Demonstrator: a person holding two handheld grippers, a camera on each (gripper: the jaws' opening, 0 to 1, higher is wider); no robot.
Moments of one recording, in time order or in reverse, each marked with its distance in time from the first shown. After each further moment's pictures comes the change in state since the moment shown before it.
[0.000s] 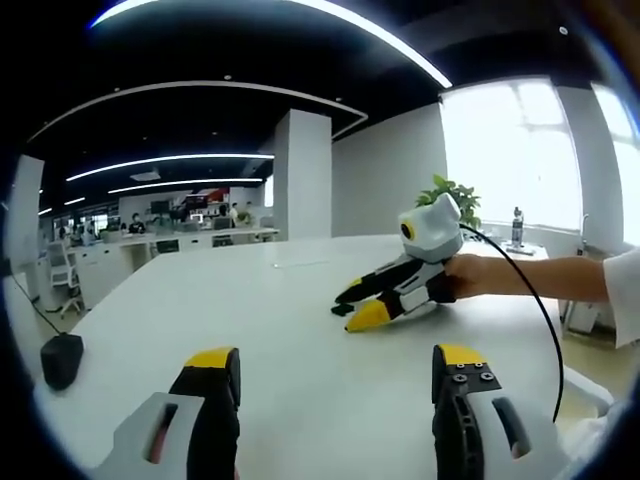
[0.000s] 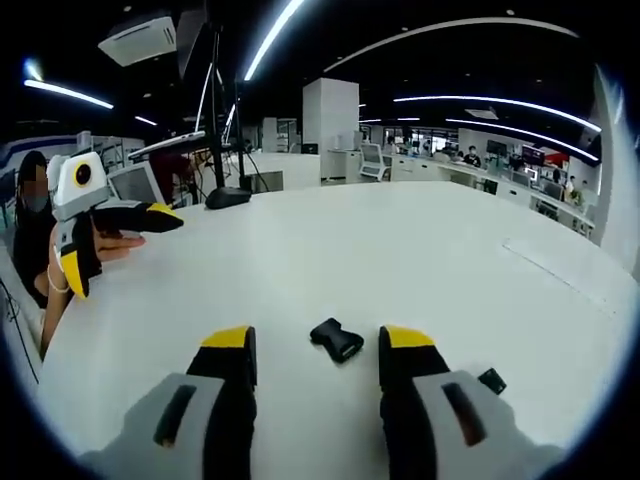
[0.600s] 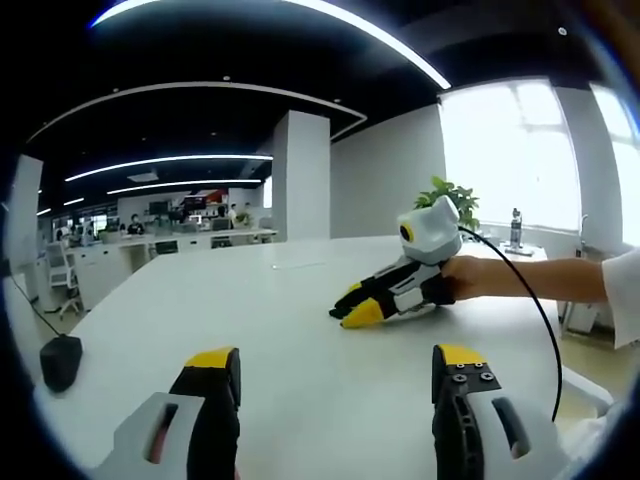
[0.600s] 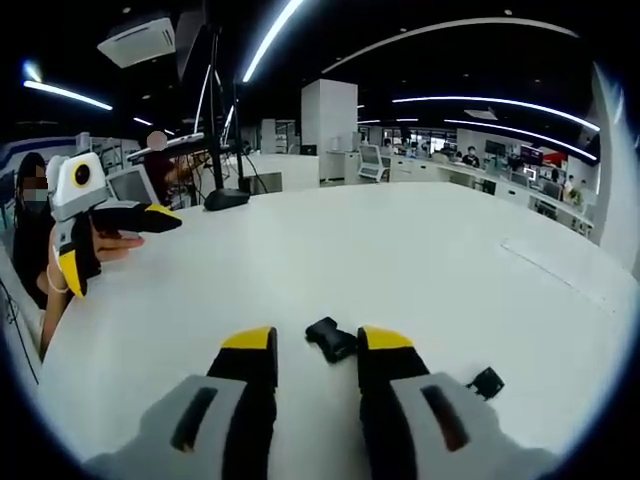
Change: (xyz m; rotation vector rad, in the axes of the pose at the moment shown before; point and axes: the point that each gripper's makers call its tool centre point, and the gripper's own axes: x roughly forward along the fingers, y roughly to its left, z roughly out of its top) left arm -0.001 -0.001 0.002 0.001 -0.003 -0.006; right arm -0.001 0.002 0.000 0.002 -0.008 -0.004
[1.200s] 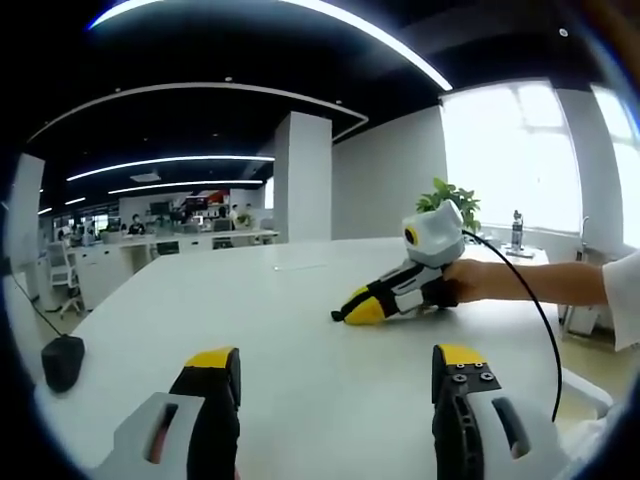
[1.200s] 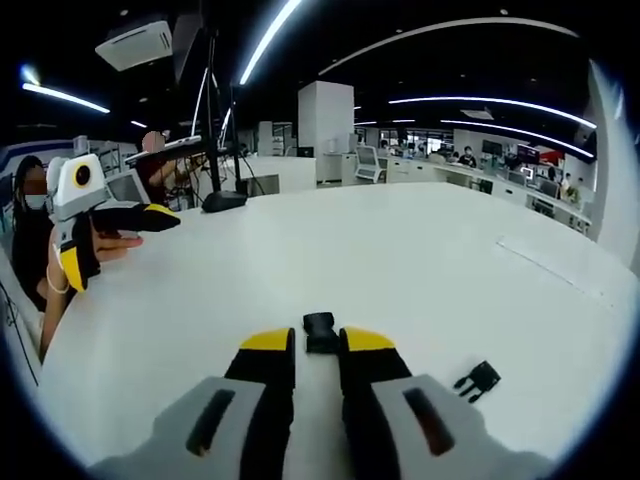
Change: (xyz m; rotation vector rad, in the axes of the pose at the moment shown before) left arm -0.002 0.002 0.003 -0.003 -0.009 0.006; right arm -0.005 -0.007 0.001 0.013 -0.009 -0.015
